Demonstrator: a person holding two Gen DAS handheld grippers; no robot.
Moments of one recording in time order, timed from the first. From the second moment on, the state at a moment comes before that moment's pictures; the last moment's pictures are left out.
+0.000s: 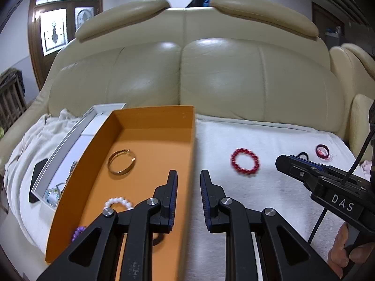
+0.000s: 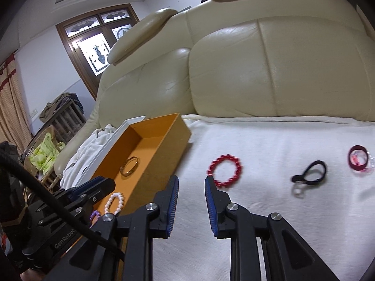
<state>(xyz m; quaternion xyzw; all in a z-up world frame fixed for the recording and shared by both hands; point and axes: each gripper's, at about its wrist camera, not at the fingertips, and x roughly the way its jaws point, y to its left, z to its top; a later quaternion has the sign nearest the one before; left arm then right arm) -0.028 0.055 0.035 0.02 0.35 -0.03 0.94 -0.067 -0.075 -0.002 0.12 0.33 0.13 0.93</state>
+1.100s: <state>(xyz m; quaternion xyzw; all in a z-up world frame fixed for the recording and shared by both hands) -0.019 -0.057 0.012 0.10 0.37 -0.07 0.92 -0.087 -0.199 -0.018 0.17 0.38 0.02 0.91</state>
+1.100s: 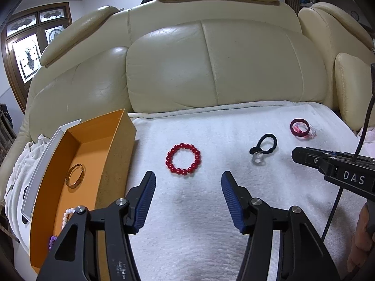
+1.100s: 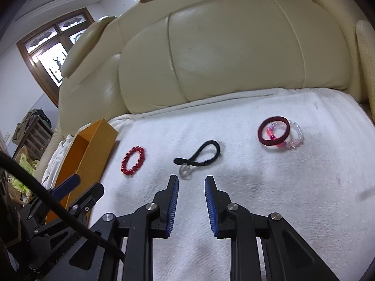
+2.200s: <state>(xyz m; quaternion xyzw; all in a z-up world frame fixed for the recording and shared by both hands) -0.015 -0.059 0.005 0.10 0.39 -0.10 0.91 -0.092 -0.226 -0.011 0.19 0.37 -0.01 0.91</state>
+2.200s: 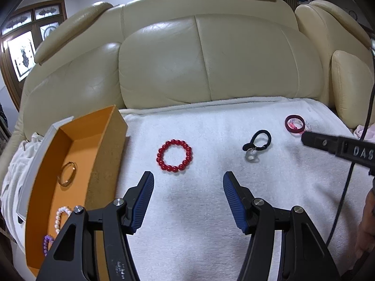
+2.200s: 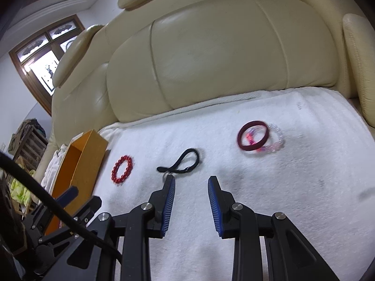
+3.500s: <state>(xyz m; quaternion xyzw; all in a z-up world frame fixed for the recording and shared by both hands) 0.035 -0.115 -0.020 0.02 0.39 -0.26 0.88 -0.039 -0.342 -0.041 0.27 0.41 -0.13 0.86</state>
